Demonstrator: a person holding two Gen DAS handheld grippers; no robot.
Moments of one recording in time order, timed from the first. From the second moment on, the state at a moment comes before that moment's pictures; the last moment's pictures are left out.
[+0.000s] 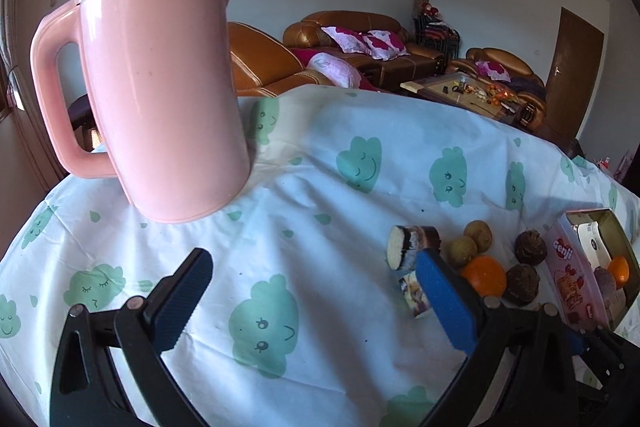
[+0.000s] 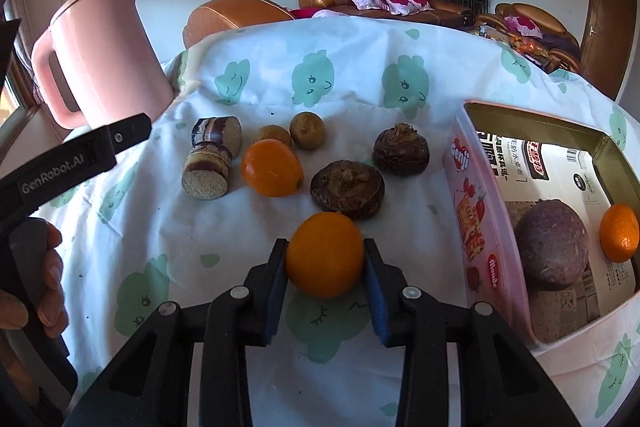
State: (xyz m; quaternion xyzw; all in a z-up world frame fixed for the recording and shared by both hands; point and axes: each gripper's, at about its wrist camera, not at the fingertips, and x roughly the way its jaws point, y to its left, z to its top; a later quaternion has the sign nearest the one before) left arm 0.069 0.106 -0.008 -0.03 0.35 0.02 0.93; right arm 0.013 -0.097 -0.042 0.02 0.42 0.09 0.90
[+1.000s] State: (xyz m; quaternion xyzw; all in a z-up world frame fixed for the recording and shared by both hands) left arm 0.056 0.070 -0.008 -0.03 0.32 -0.04 0.95; right arm -0.037 -0.132 0.012 0.03 0.26 0.08 0.96
